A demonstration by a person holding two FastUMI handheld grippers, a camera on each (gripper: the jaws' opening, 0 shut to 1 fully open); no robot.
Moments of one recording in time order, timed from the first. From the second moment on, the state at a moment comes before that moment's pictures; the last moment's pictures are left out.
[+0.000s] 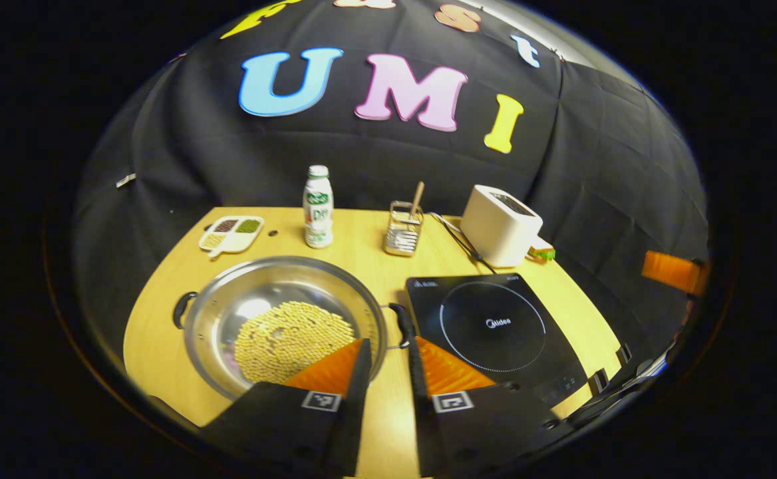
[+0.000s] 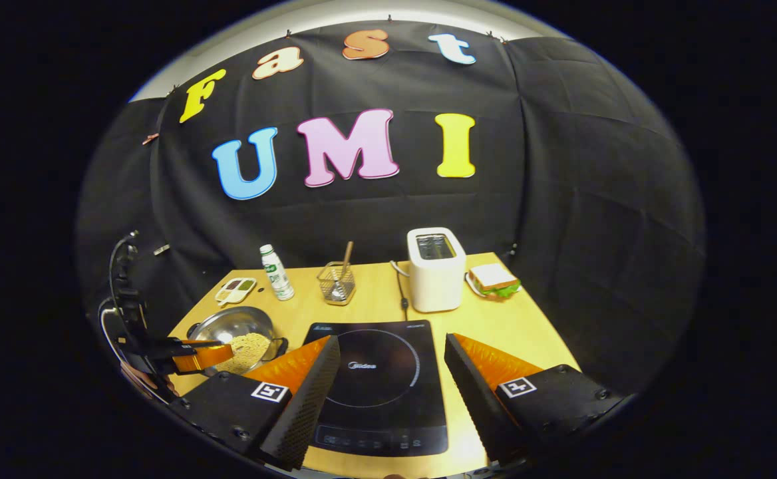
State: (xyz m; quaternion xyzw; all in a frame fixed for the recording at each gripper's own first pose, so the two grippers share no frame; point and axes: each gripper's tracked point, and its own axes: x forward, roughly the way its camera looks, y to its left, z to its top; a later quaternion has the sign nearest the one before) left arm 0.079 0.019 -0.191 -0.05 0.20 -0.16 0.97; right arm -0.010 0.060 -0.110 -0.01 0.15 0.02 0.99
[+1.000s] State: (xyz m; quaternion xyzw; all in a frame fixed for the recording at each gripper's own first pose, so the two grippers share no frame) left arm 0.140 0.248 -0.223 -0.07 0.20 -0.06 0.98; right arm 0.098 0.258 -0.244 0.05 0.31 0.12 0.94
